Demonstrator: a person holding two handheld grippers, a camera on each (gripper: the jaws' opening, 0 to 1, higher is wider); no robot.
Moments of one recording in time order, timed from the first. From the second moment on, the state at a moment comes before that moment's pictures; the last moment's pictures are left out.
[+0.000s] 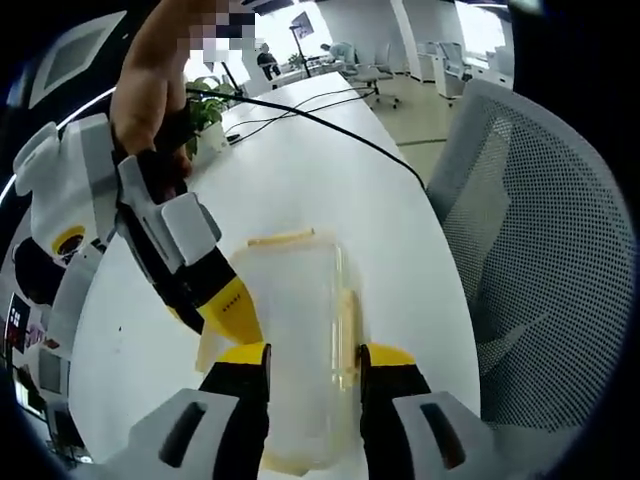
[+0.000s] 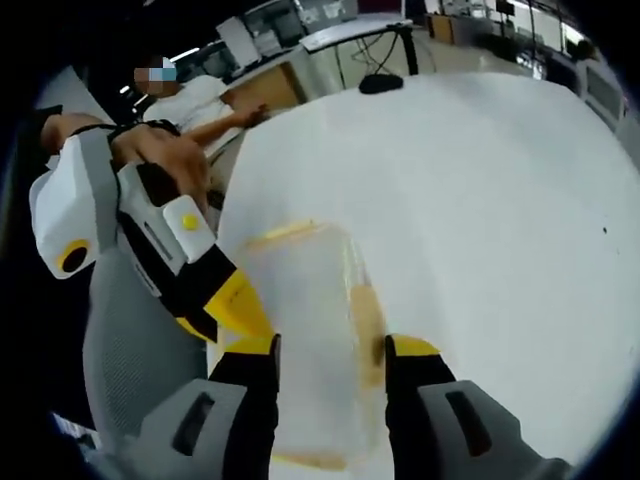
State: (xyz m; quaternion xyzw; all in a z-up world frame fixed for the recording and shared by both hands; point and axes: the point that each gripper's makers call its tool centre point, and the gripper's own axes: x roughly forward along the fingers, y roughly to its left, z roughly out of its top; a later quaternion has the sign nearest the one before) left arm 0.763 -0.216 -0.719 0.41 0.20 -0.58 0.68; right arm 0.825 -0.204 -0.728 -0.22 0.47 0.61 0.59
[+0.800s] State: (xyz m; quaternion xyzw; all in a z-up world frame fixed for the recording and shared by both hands) left arm 0.764 -0.218 -0.721 0.41 0.20 -0.56 0.69; right arm 0.824 -0.204 -0.730 -0.22 0.48 0.61 0.59
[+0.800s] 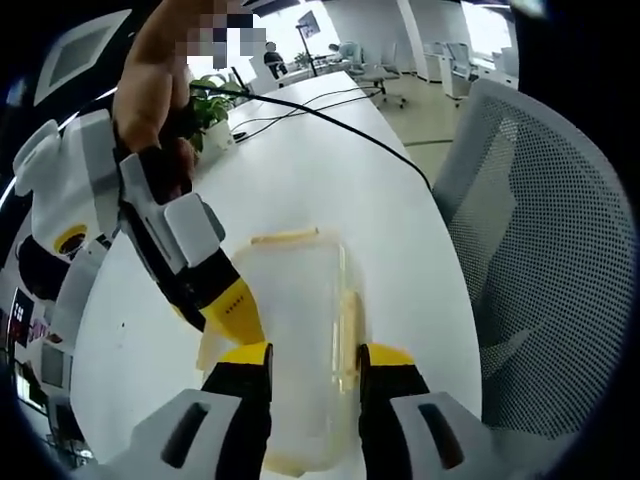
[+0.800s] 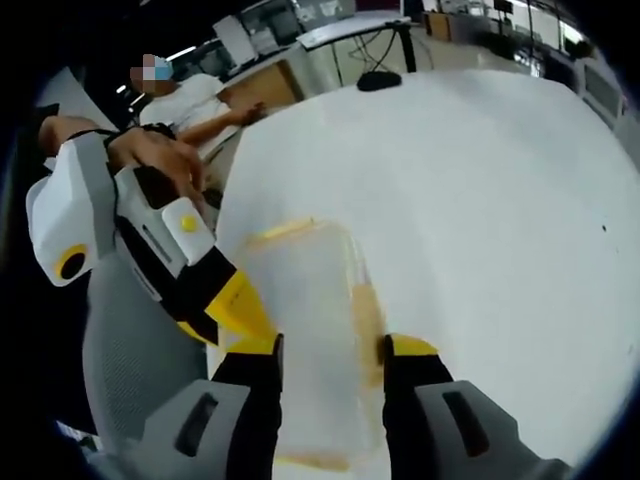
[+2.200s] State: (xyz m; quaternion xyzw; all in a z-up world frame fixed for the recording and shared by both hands) left arm 0.763 -0.221 -0.718 0.40 0.20 -0.55 0.70; right arm 0.824 -0.209 -0.722 -0.26 0.44 0.60 0.61
